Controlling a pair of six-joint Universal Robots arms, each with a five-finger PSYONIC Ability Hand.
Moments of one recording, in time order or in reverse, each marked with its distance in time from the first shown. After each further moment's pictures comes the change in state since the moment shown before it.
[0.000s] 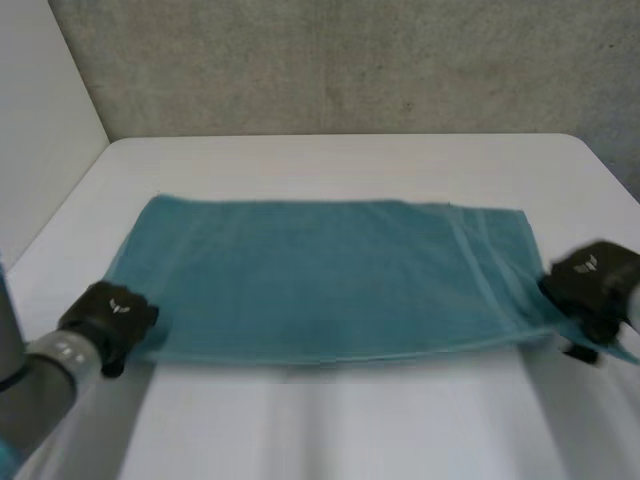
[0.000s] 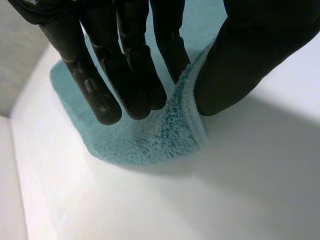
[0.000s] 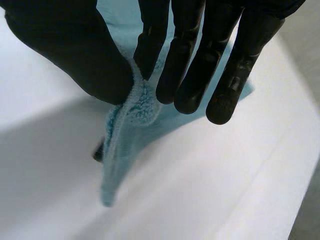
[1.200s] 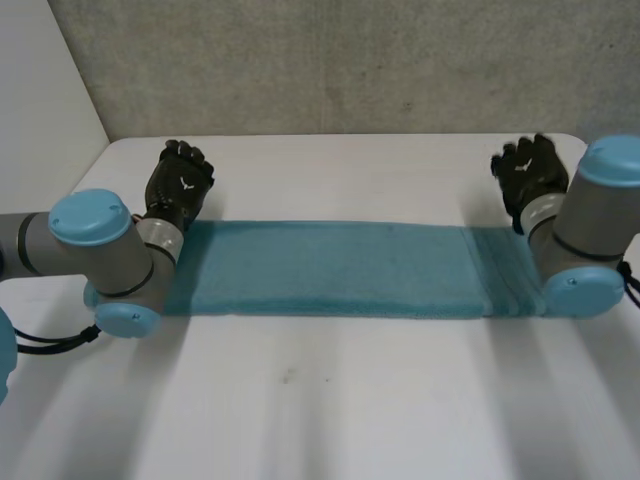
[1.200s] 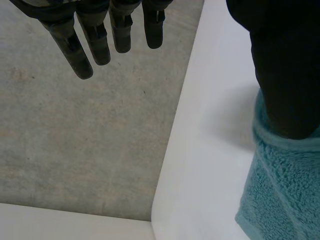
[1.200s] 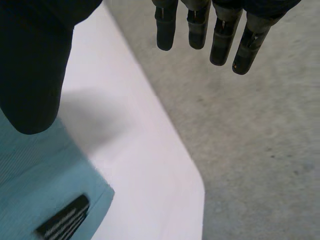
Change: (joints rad) left arm -0.129 -0.651 0.712 0.549 0.002 0.195; right arm 0.209 0.595 -0.521 -0.690 0.232 0.202; left_hand -0.939 -0.996 -0.981 -0.990 -0.911; right_hand -0.774 -0.959 -0.976 -0.959 -0.932
